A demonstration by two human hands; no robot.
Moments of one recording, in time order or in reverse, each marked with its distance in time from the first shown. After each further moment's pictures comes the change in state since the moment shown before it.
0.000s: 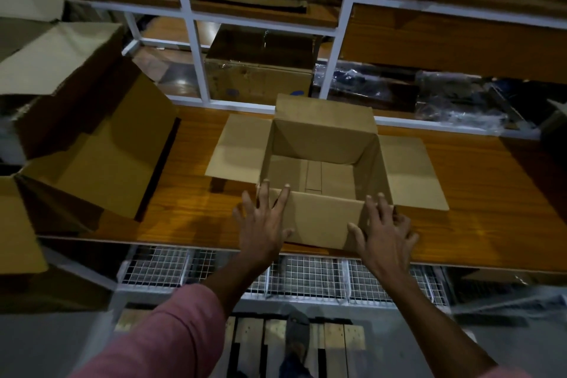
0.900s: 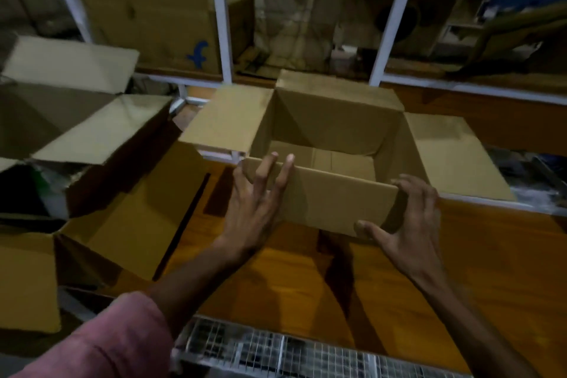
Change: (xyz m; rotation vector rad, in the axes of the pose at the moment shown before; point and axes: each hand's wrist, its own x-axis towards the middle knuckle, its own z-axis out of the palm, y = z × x) left_hand 0.084 -0.056 -0.149 -0.019 0.677 0.305; right_hand 0.113 -0.072 -0.135 0.606 0.369 -0.461
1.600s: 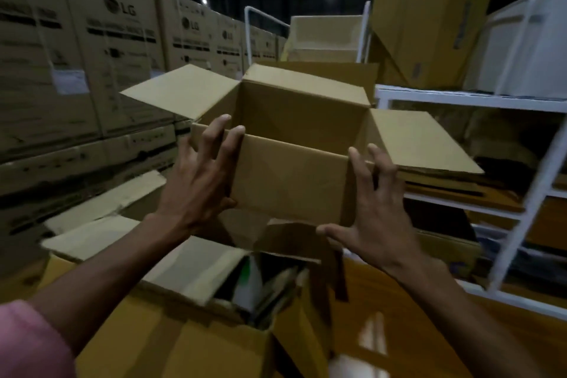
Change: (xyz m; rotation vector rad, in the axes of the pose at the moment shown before) left_hand -0.025 -0.372 -0.329 0.382 0.122 -0.150; right_hand 0.137 -0.411 0.181 -0.059 -0.005 -0.394
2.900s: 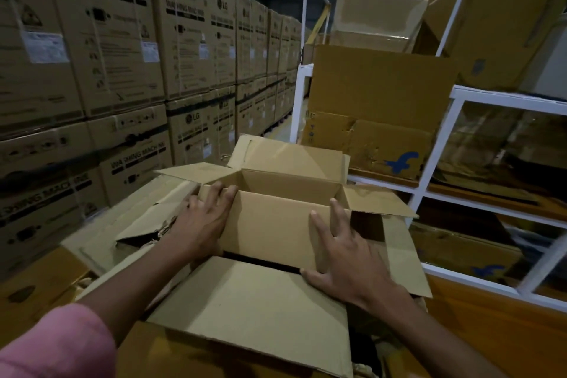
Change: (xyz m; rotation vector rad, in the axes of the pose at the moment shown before) left_hand -0.039 -0.226 0.140 -0.115 -0.612 -0.132; right_hand 0.049 -0.146 0.188 -0.190 -0.594 0.119
